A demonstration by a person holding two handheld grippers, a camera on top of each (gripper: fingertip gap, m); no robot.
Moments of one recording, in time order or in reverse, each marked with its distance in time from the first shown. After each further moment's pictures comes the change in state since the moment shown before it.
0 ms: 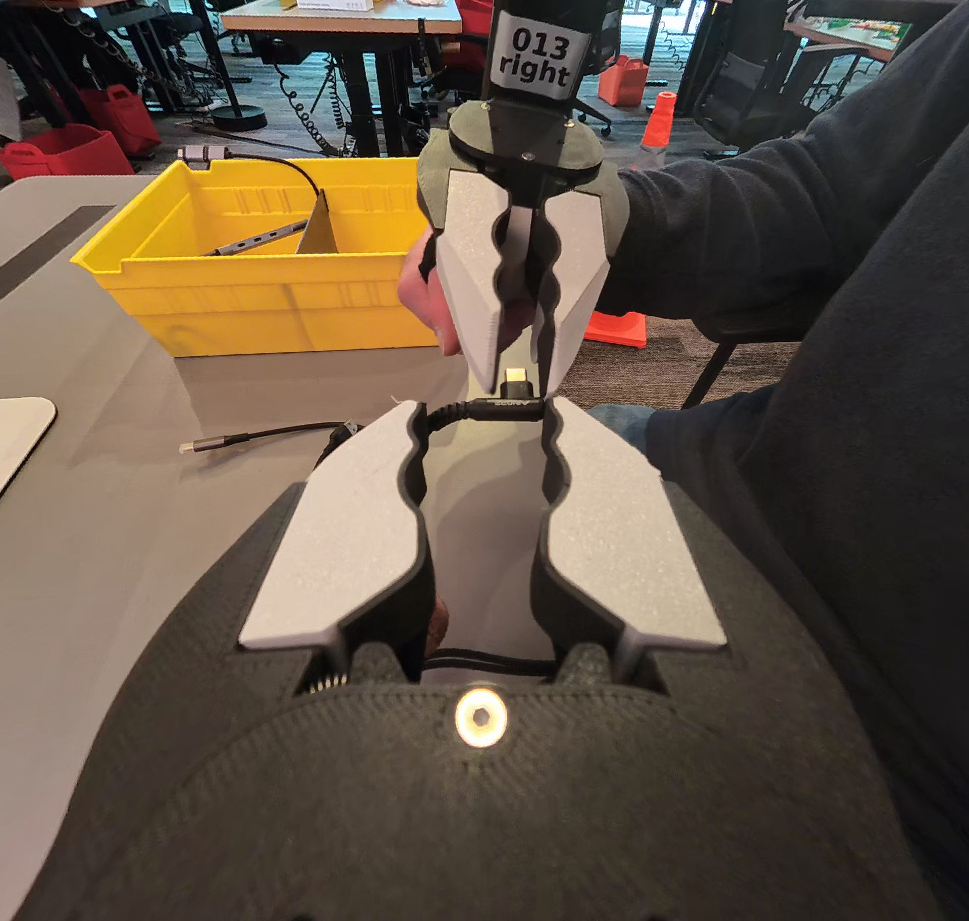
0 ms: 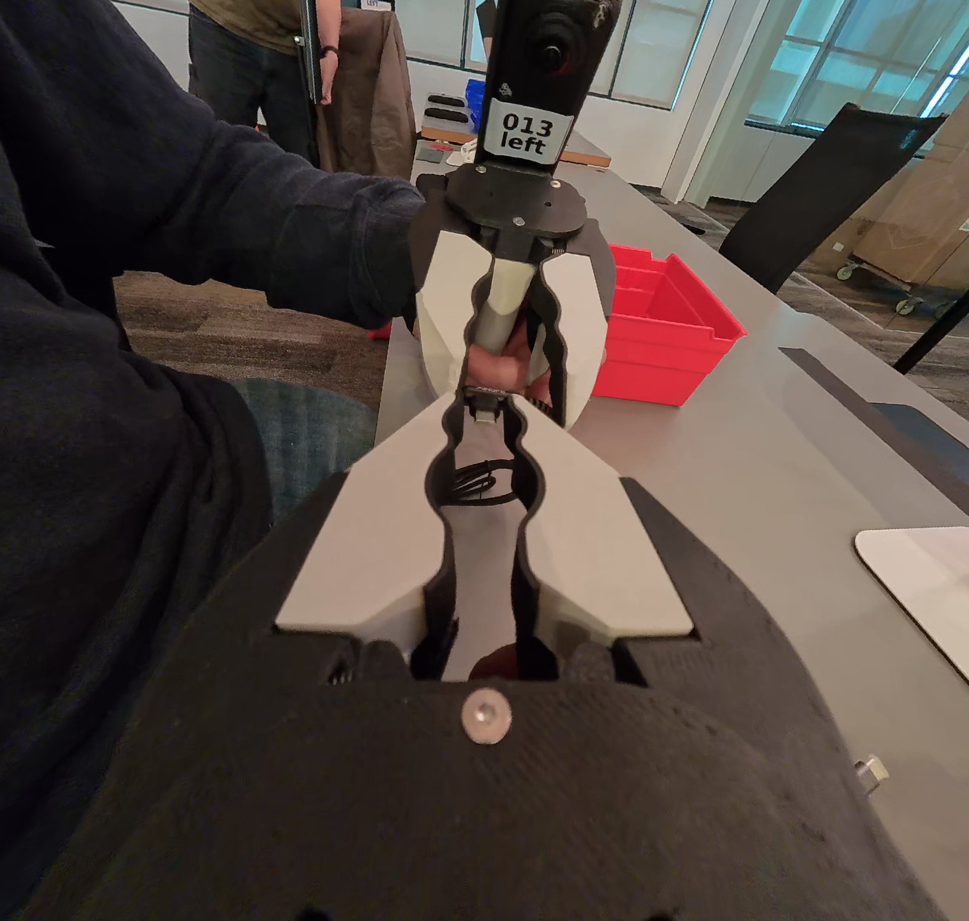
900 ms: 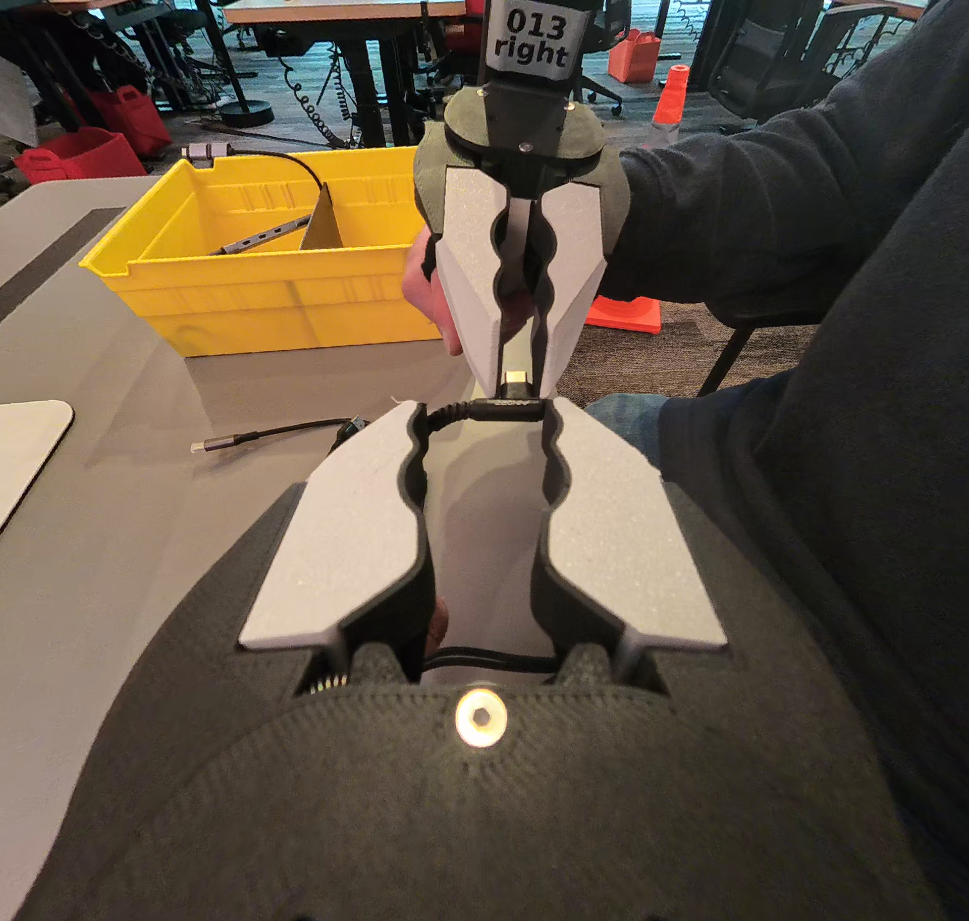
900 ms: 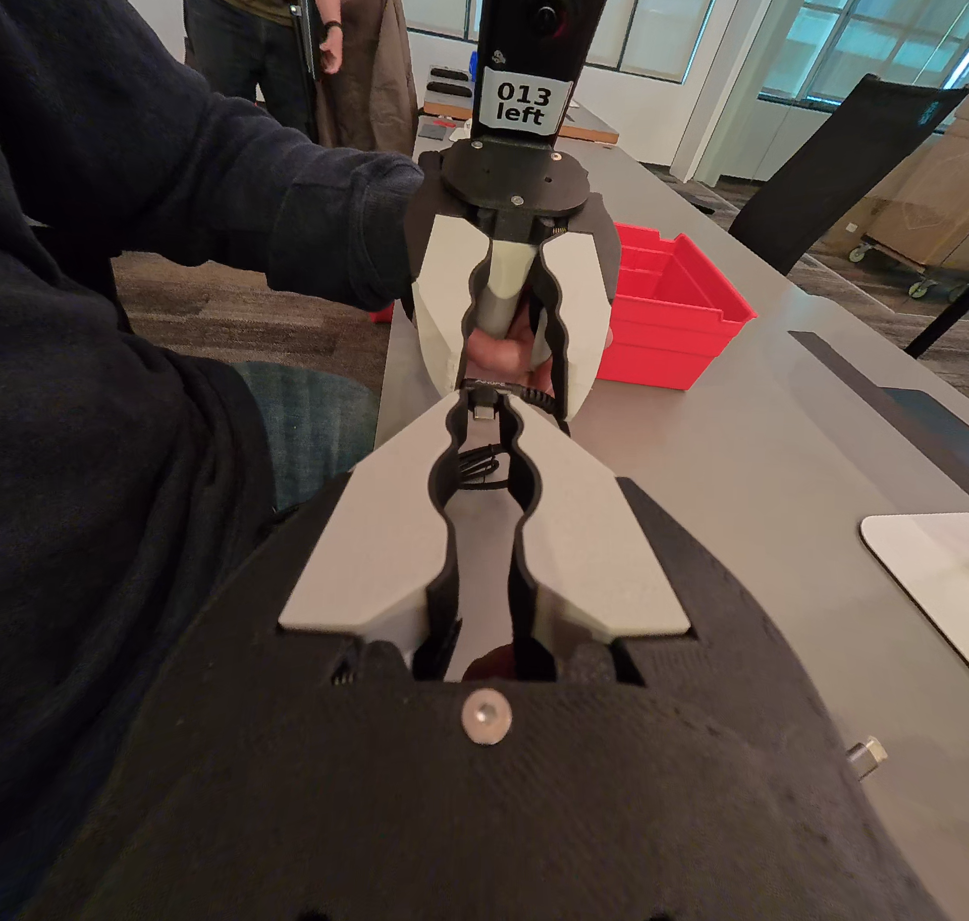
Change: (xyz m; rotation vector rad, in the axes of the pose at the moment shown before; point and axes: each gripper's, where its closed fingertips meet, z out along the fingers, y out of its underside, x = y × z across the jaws) left arm 0.001 0.003 0.003 -0.024 -0.018 0.036; right arm -0.001 0.007 -0.001 -0.038 -0.008 0.002
